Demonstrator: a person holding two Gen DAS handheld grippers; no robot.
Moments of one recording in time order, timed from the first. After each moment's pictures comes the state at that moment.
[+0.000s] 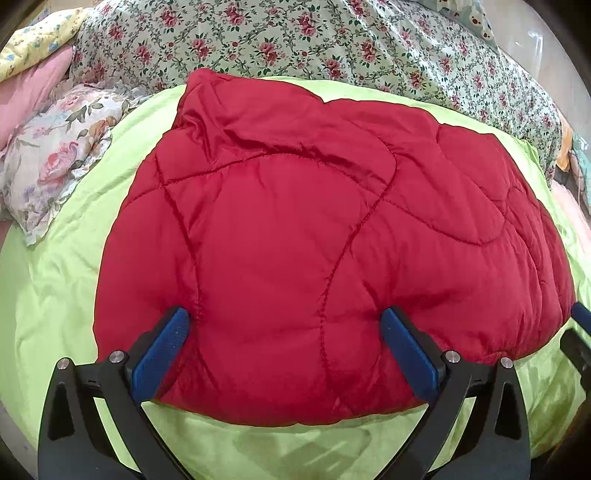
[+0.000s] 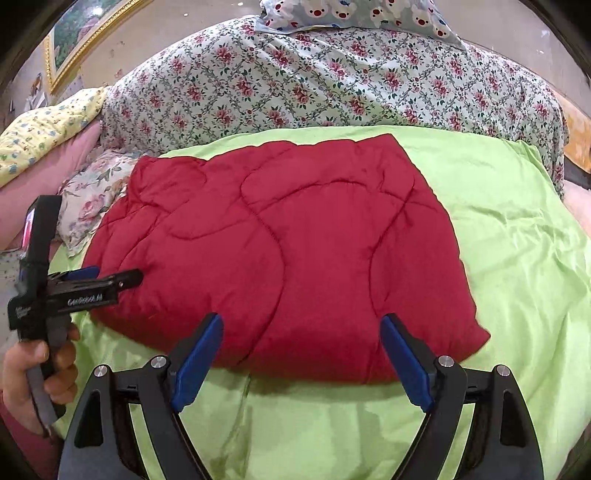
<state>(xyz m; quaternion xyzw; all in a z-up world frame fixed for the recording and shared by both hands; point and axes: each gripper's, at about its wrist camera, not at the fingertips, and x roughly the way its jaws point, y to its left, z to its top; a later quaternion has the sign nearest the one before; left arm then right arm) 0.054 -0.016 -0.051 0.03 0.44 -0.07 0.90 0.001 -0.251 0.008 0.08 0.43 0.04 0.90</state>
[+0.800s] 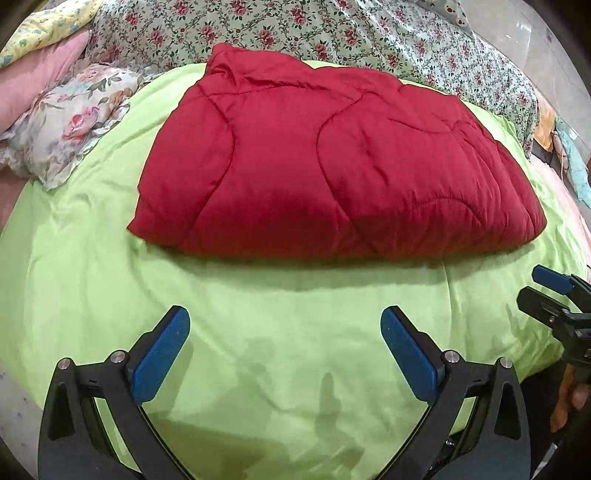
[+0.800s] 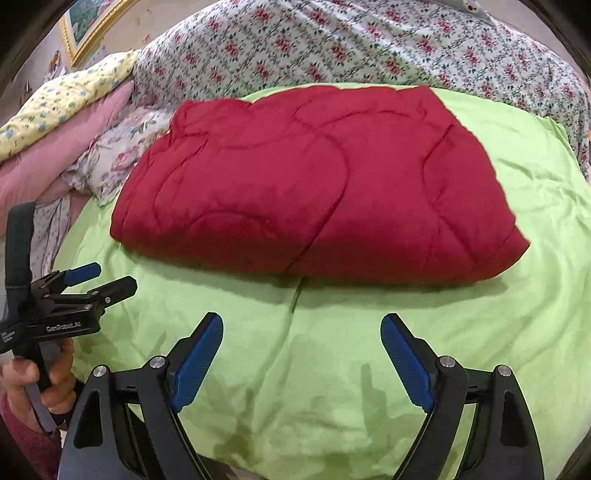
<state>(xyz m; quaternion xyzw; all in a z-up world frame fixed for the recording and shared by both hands) -0.051 0.011 -0.060 0.03 0.46 -0.09 0.88 -0.041 -0.216 -0.011 0.08 0.49 0.10 0.86</state>
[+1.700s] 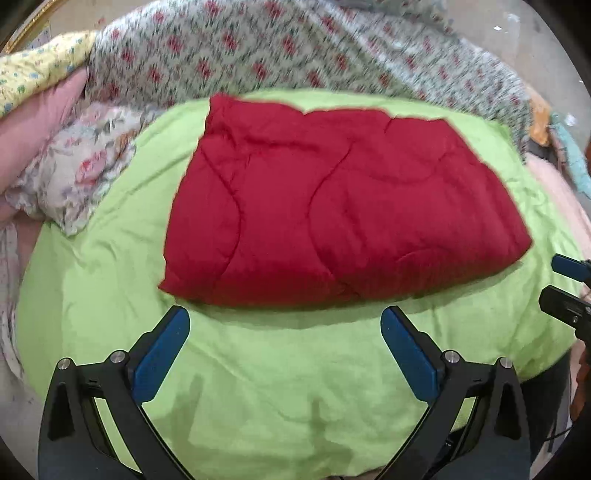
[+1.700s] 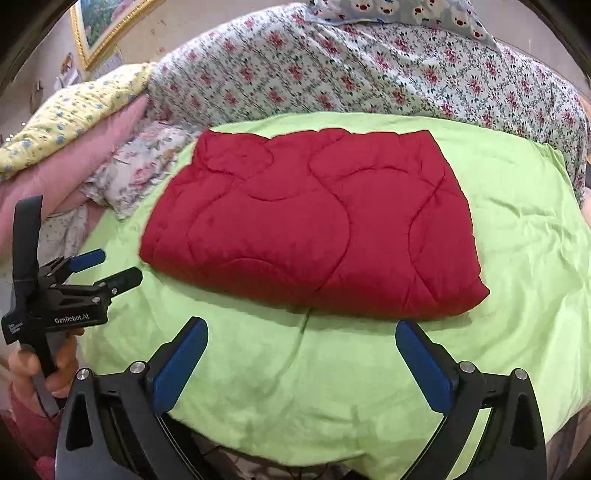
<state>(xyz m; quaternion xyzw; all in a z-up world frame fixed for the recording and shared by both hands) -0.038 0.001 -0.012 0.06 0.44 -0.08 0.89 -0.041 -0.219 0.050 0.07 0.48 0.10 0.87</state>
